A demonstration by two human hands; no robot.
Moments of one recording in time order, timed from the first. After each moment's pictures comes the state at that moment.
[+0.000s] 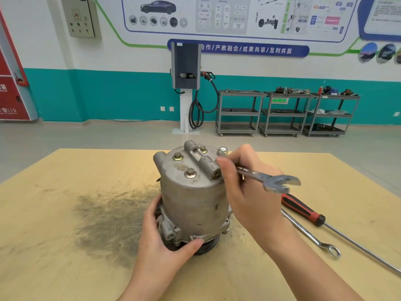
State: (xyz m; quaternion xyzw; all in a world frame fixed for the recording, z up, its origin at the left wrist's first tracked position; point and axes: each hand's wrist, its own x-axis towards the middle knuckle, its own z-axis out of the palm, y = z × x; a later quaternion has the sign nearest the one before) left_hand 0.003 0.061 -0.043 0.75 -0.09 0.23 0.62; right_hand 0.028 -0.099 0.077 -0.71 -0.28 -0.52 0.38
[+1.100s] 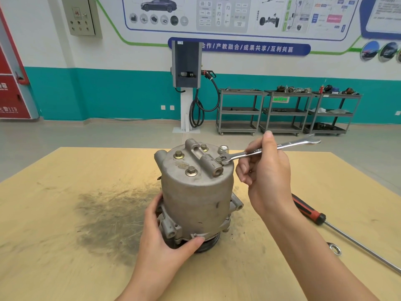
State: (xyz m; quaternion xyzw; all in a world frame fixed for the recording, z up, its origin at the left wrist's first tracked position) left_hand -0.002 0.061 -0.039 0.74 -0.08 0.22 0.63; right_hand 0.049 -0.113 0.085 -0.52 -0.08 -0.19 0.83
